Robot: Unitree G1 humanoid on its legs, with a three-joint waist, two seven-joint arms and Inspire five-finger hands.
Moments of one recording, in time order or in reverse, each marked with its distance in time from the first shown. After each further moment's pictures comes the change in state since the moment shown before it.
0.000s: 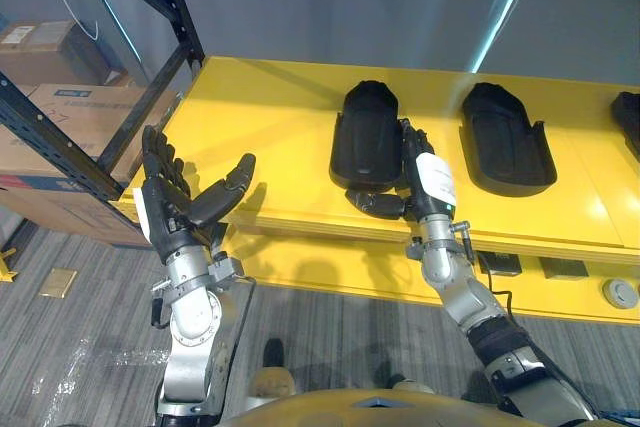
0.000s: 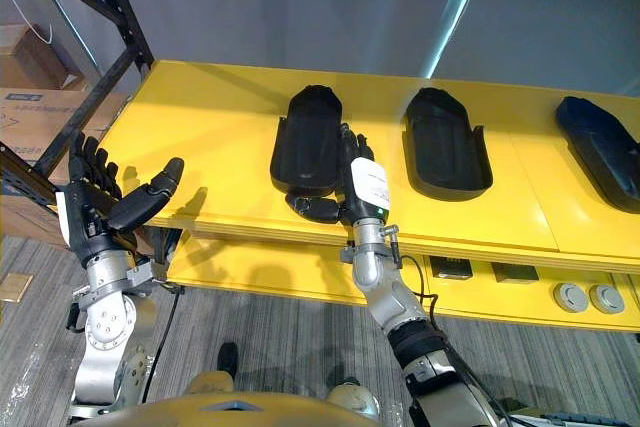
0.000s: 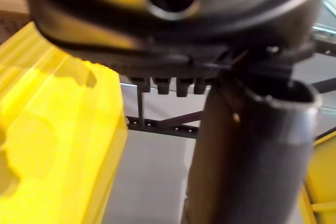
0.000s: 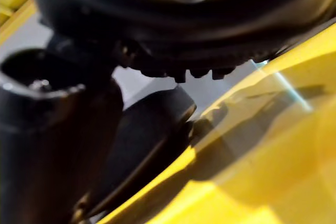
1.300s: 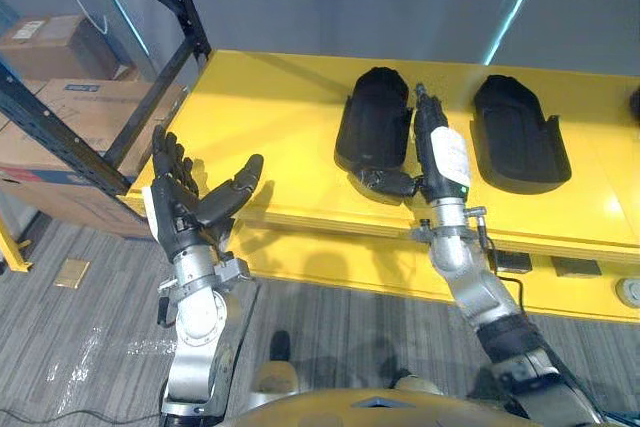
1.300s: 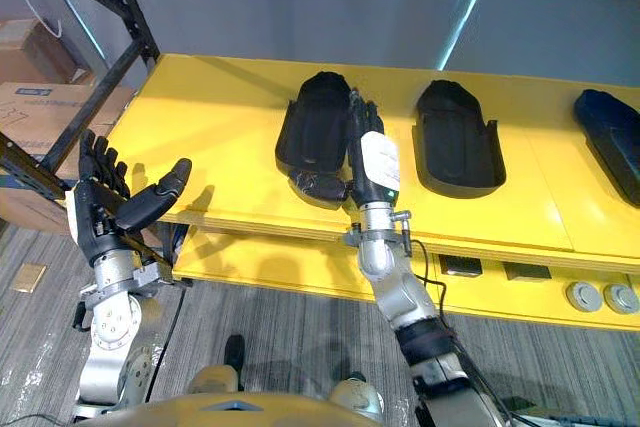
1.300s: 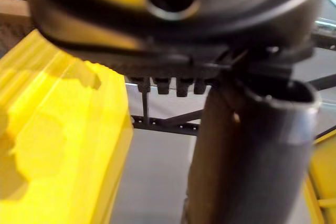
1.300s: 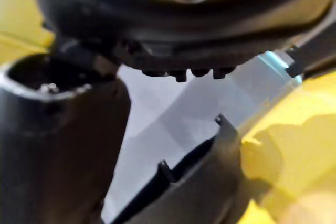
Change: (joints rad) left arm 0.000 0.003 -0.019 0.000 -0.004 0.001 0.001; right arm 0.064 -0.058 -0.060 -0.310 0.008 -0.056 0.076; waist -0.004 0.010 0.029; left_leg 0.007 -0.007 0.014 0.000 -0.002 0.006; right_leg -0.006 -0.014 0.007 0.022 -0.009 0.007
